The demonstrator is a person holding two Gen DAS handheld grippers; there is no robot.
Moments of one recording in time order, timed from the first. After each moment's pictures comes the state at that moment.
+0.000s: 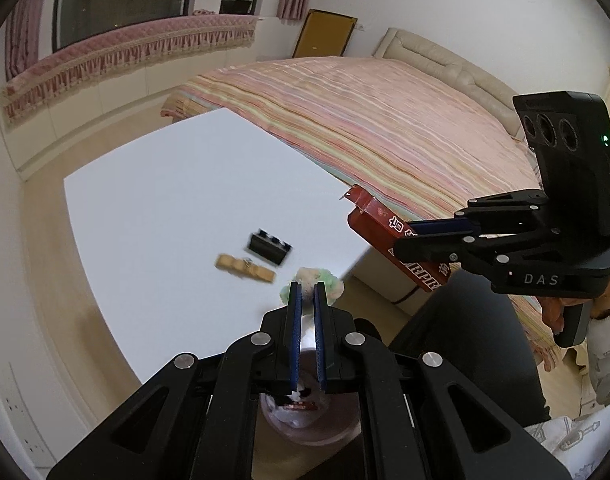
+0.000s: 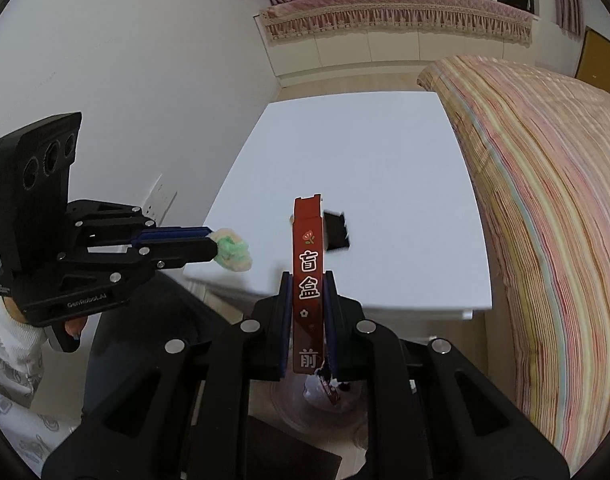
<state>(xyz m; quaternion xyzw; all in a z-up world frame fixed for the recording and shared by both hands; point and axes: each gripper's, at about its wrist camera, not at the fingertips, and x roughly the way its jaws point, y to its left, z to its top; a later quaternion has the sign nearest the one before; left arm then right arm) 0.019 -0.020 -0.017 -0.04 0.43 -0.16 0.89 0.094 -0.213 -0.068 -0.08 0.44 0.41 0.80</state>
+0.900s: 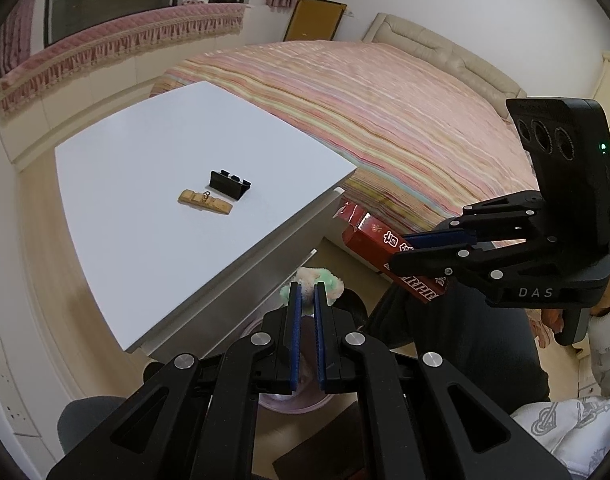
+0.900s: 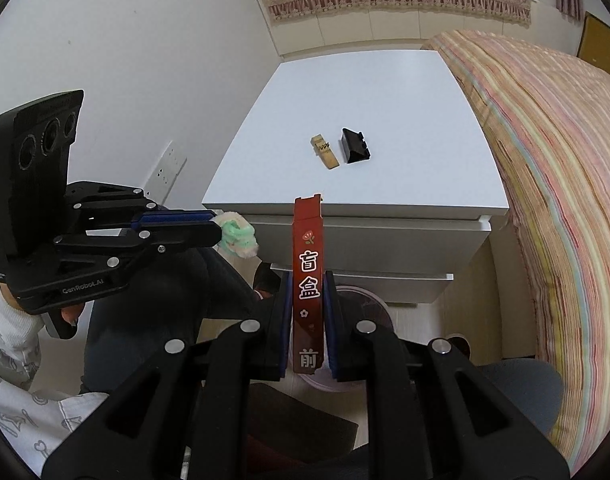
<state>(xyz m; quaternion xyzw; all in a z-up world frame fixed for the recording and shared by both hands) -0.039 -0.052 -0.036 -0.03 0.45 -0.18 0.88 0.037 -0.238 -0.100 -0.08 0.46 0.41 0.78</state>
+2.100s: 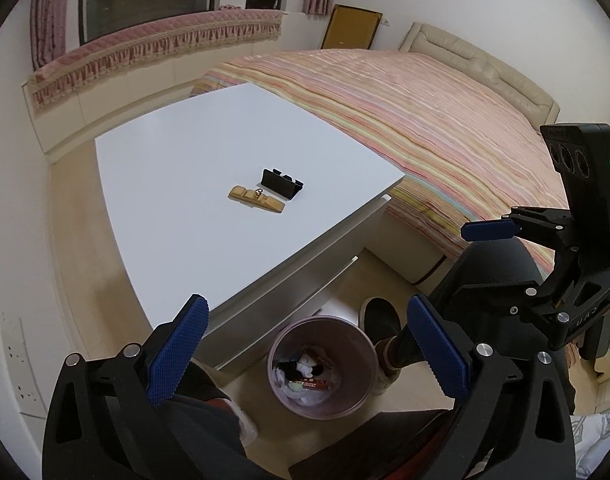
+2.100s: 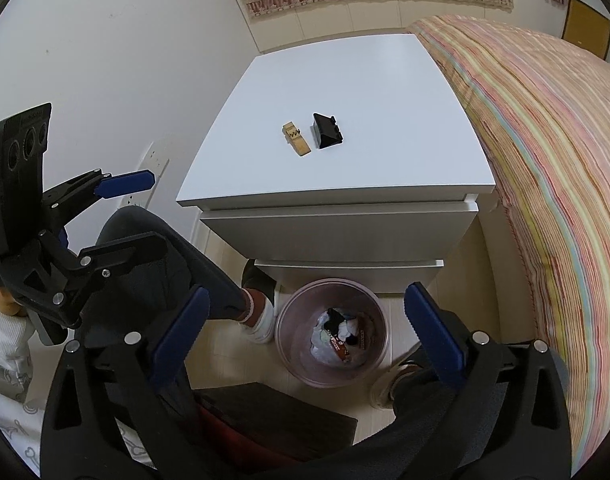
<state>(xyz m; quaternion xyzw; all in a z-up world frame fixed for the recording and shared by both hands) -0.043 -0.034 -0.042 -0.03 0.44 -0.11 0.89 0.047 -0.246 -0.116 -0.07 0.48 0.38 0.79</state>
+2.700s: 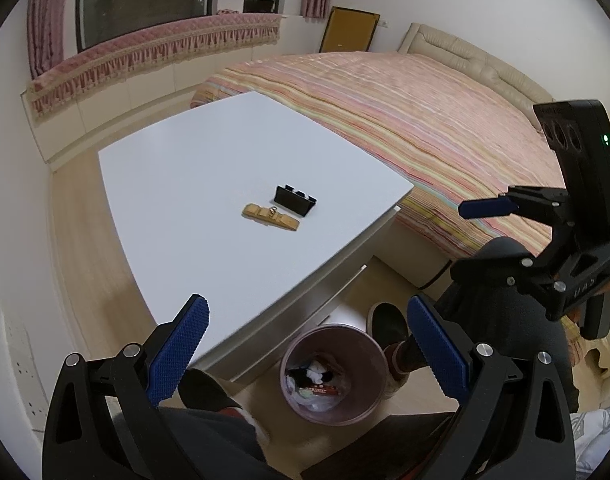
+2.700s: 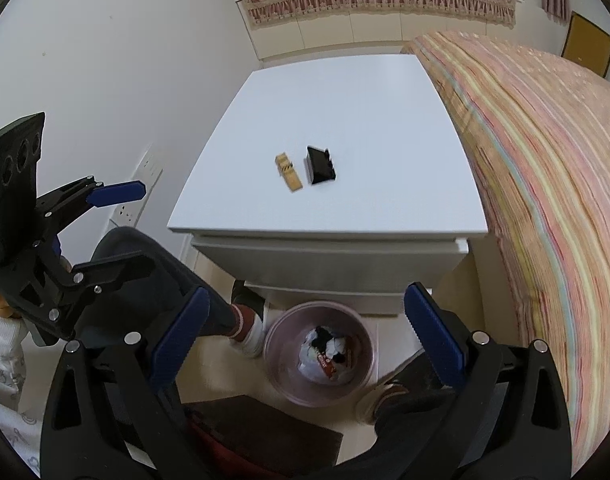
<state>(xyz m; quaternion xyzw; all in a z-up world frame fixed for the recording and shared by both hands) -0.027 -0.018 -0.032 -0.02 0.43 -0.11 0.90 0.078 -0.227 -0.097 -0.09 0.46 0.38 0.80</state>
